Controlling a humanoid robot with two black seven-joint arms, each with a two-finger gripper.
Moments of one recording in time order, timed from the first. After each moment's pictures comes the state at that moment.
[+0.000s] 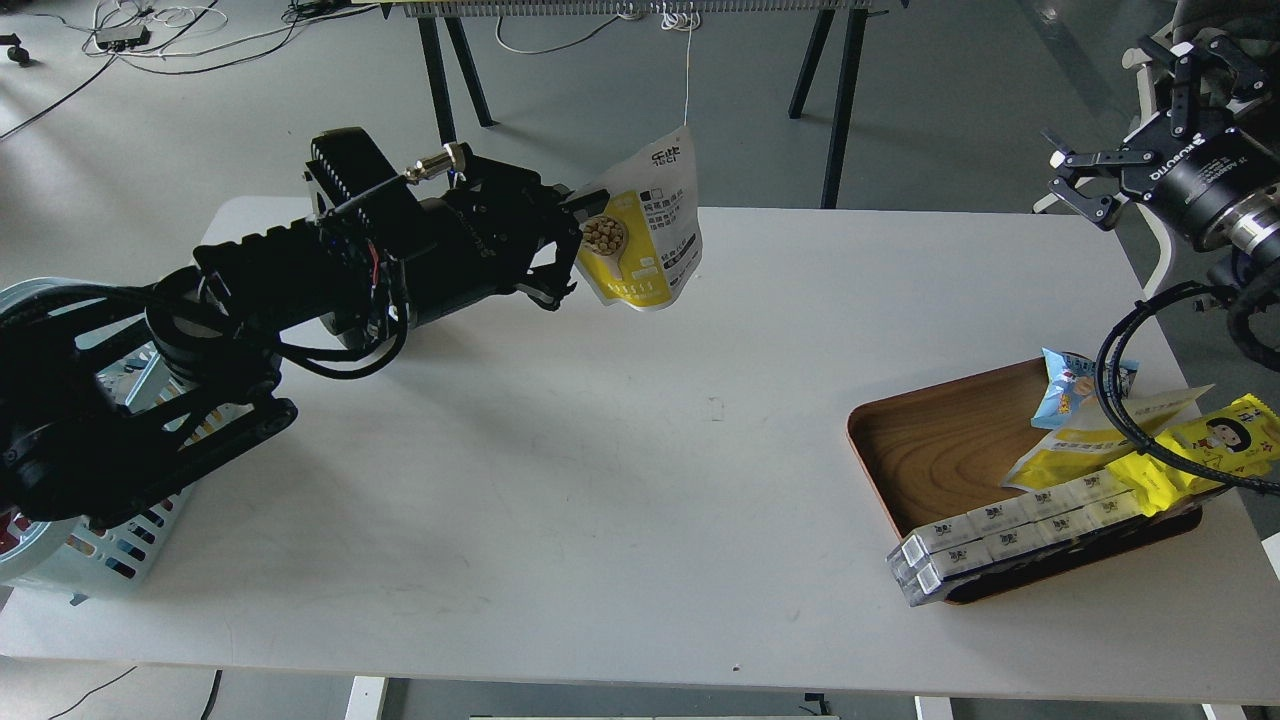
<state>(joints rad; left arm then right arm) -0.84 0.63 -0.56 -1.58 2.18 -0.09 -0.09 0.75 -0.60 0.94 0.74 0.25 0.49 -0.19</state>
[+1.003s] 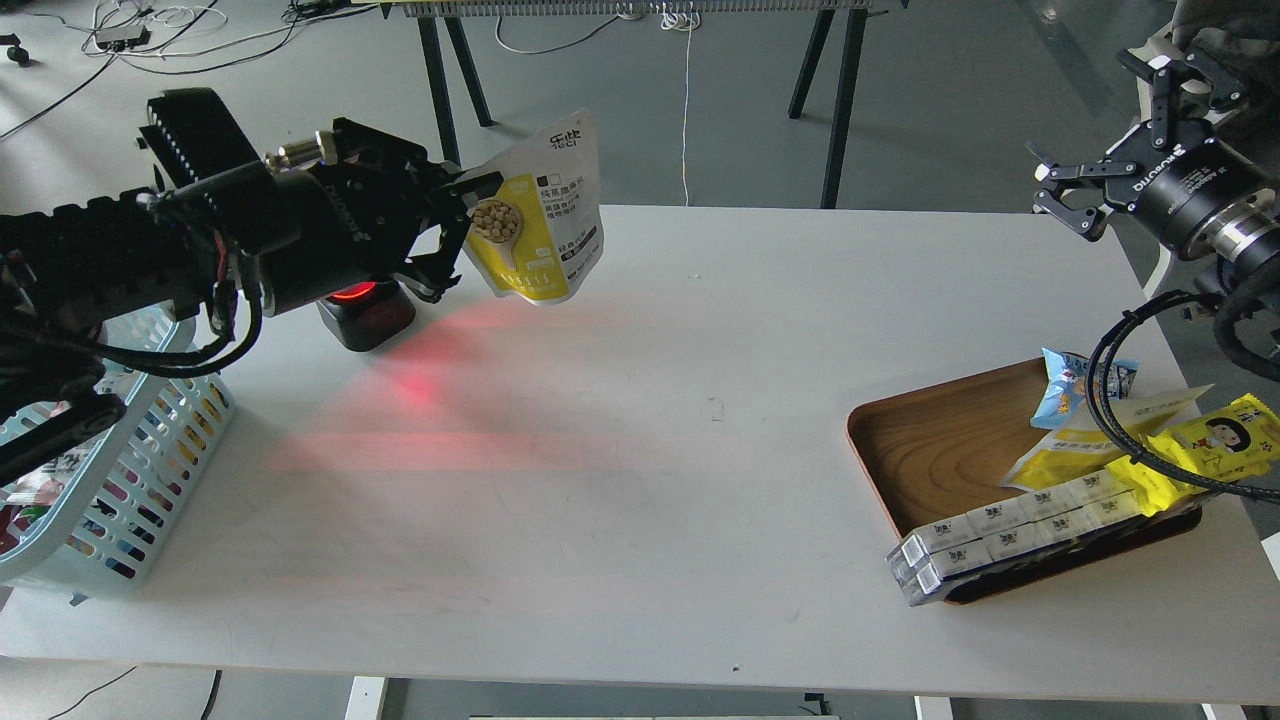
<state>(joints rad) -0.85 0.96 -0.58 -1.77 2.15 -0.17 -0.10 0.75 -0.59 0.91 0.74 0.25 0.49 -0.19</state>
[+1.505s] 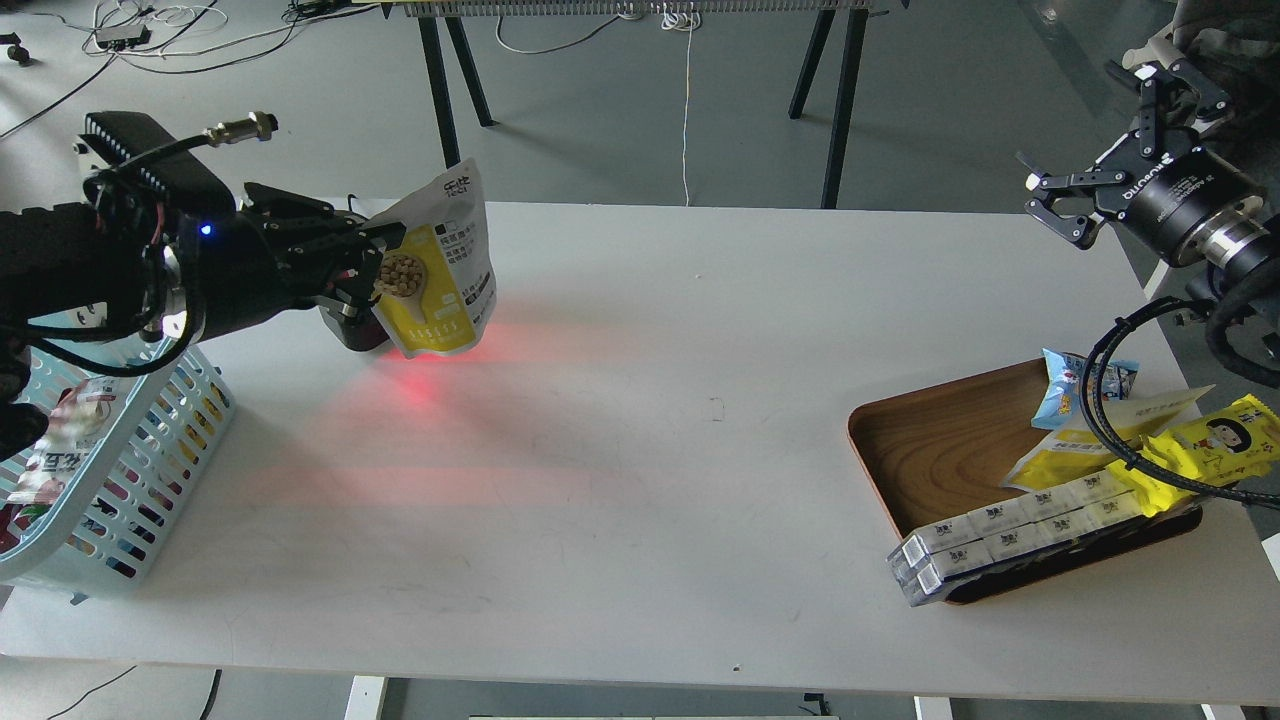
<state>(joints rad) -0.80 1.07 -0.57 -1.74 1.86 -0.34 -0.03 0.75 -0.58 0.90 0.74 0.25 0.49 -0.19</state>
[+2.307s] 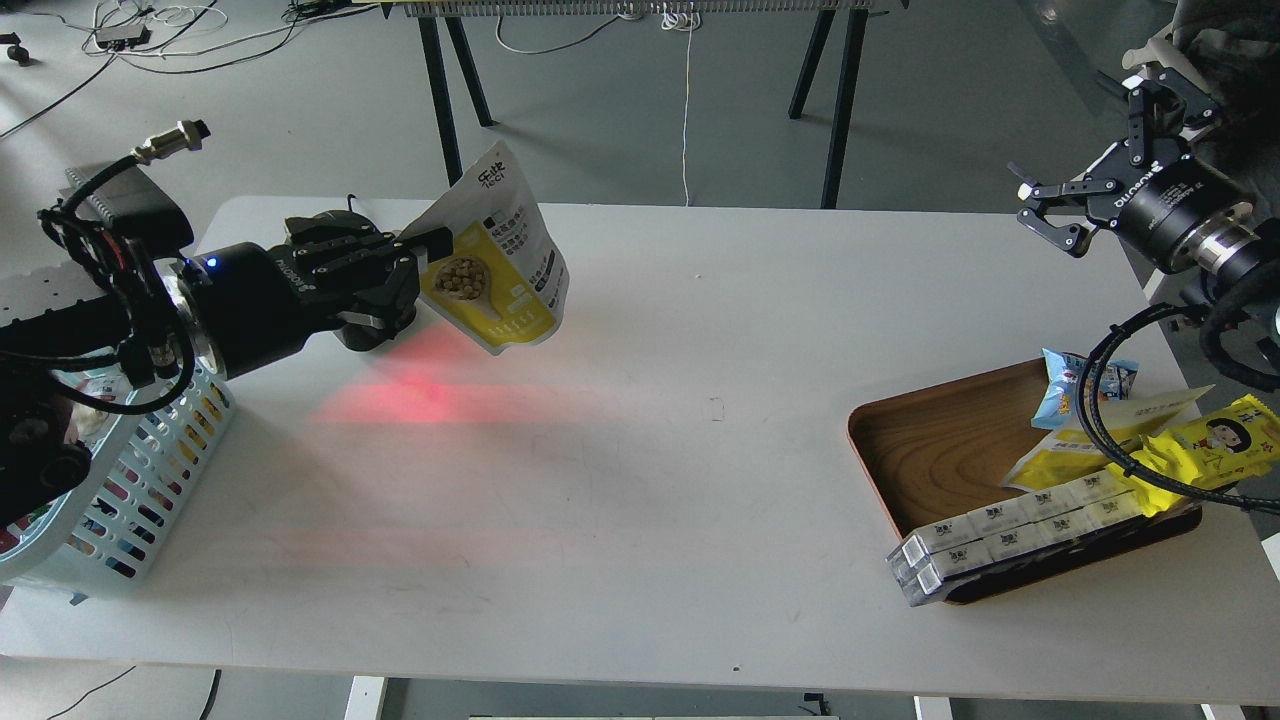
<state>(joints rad) -0.67 1.01 -0.56 -1.70 1.74 0.04 -0.23 0.75 -0.58 0.87 0.74 0.25 0.49 -0.19</state>
